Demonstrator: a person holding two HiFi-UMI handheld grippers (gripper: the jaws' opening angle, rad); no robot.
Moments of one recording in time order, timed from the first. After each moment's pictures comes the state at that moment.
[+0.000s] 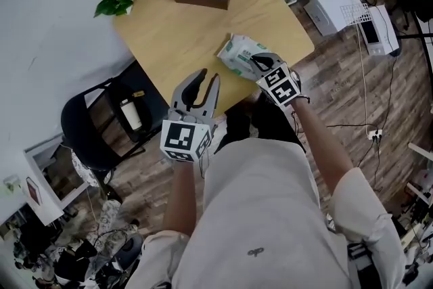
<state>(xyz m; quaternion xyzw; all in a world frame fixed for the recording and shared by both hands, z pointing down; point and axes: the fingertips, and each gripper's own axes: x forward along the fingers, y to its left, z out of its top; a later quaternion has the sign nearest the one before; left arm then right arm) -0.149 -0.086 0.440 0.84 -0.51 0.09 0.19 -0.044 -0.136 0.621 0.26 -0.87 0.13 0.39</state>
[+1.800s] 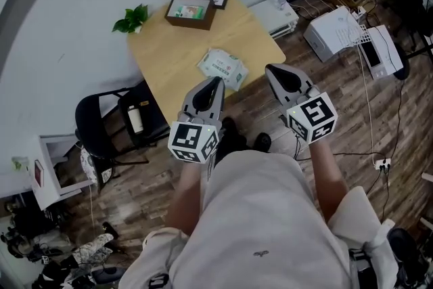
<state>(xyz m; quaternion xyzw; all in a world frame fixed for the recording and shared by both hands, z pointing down) 0.033 -0.025 0.350 0.83 -0.54 0.07 0.11 0.138 -0.063 0.354 0.32 -0.94 0.09 0.09</state>
